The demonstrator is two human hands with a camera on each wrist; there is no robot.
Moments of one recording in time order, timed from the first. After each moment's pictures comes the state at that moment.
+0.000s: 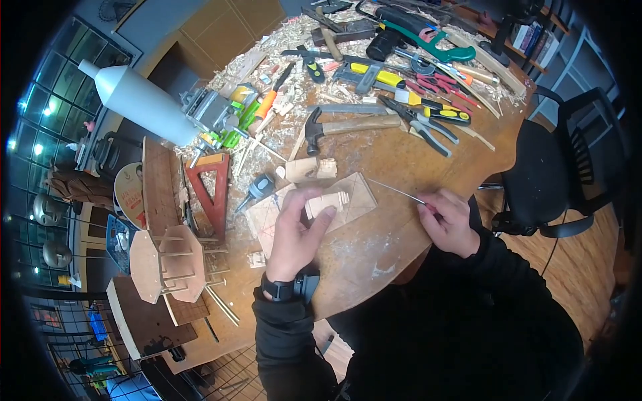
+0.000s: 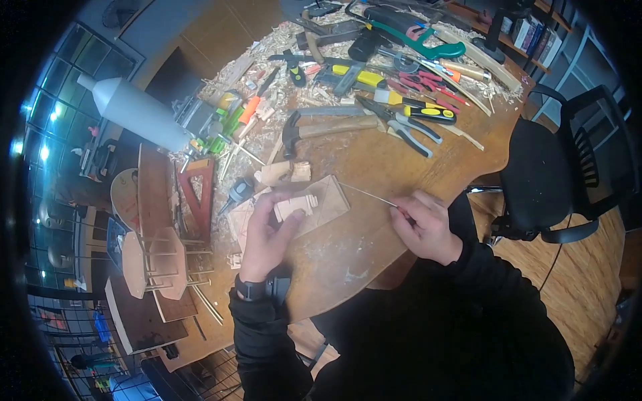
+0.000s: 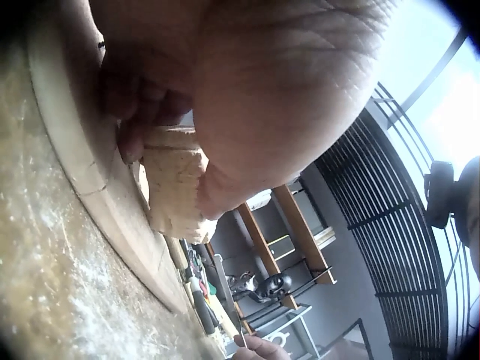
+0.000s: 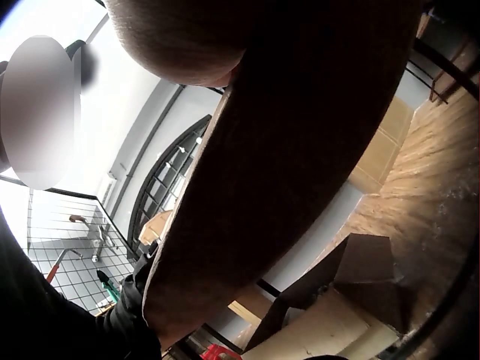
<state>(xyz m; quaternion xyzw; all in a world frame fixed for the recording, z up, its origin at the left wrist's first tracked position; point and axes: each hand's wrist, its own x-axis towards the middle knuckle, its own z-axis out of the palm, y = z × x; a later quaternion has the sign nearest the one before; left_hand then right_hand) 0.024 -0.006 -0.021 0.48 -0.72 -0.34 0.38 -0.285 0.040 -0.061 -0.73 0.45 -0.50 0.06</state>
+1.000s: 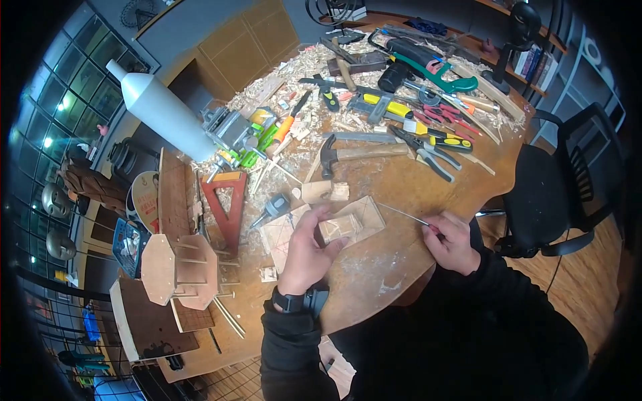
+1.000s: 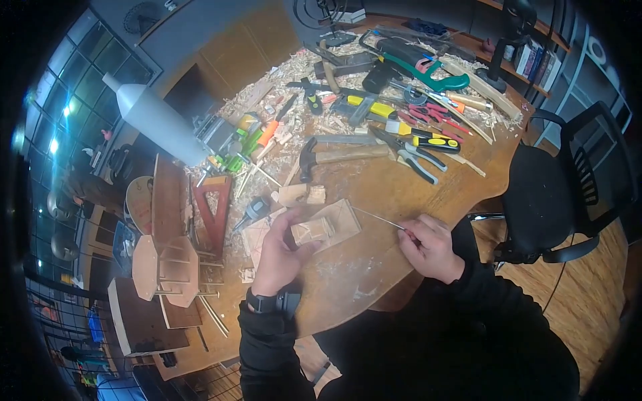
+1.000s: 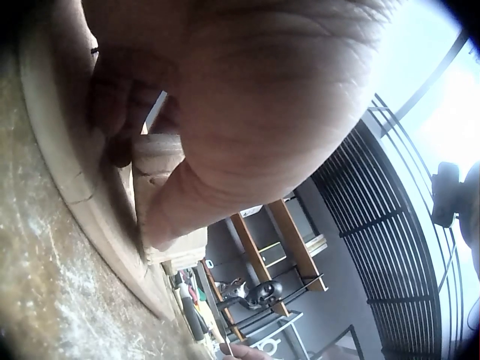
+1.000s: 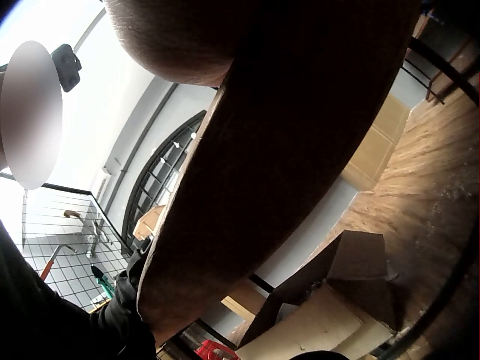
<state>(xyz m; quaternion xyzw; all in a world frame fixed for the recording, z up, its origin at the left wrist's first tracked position) 0.027 -0.003 -0.020 0.50 -0.72 -0.33 0.36 -0.285 0.040 -0.065 -0.74 0.45 -0.50 0.05</state>
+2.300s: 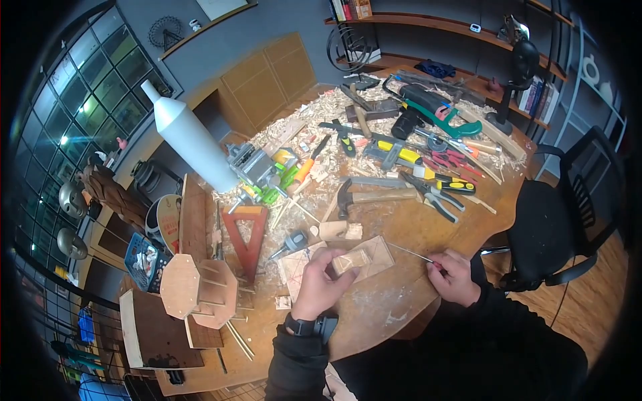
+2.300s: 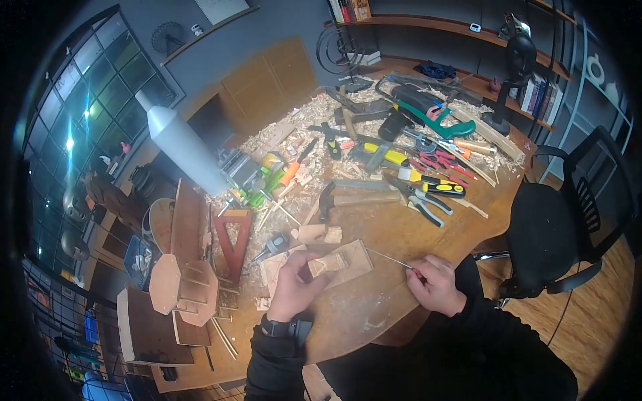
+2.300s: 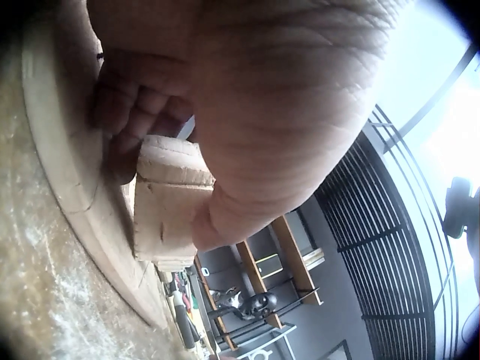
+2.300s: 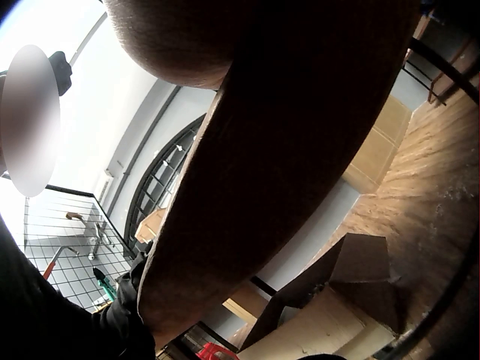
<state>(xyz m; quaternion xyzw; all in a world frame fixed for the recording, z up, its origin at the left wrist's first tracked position) 0.028 -0.003 -0.015 0.48 -0.71 -0.32 0.40 -0.284 0.041 -0.066 -0.73 0.45 -0.51 0.04</state>
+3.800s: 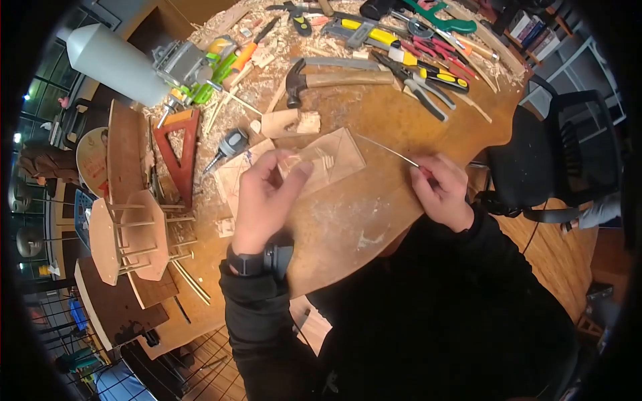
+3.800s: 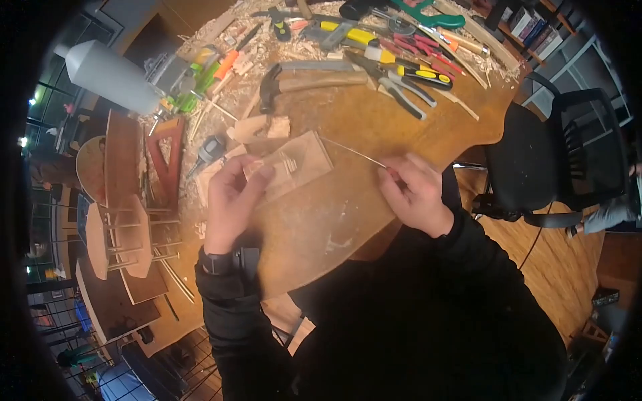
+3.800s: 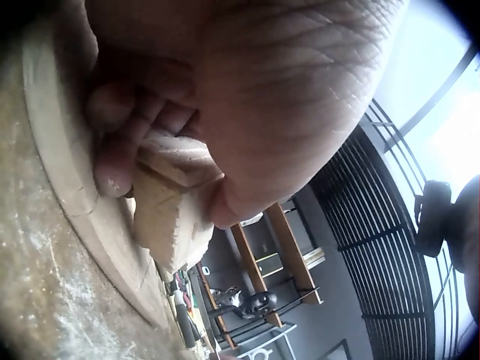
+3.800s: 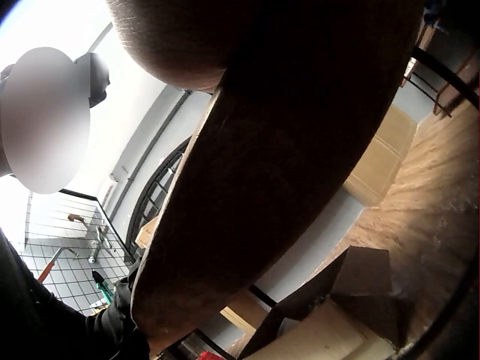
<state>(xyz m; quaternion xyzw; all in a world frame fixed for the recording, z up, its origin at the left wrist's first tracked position) 0.029 -0.004 -0.026 0.54 -0.60 -0.44 0.39 -0.281 0.042 -0.065 -0.73 0.48 -0.48 0.04</state>
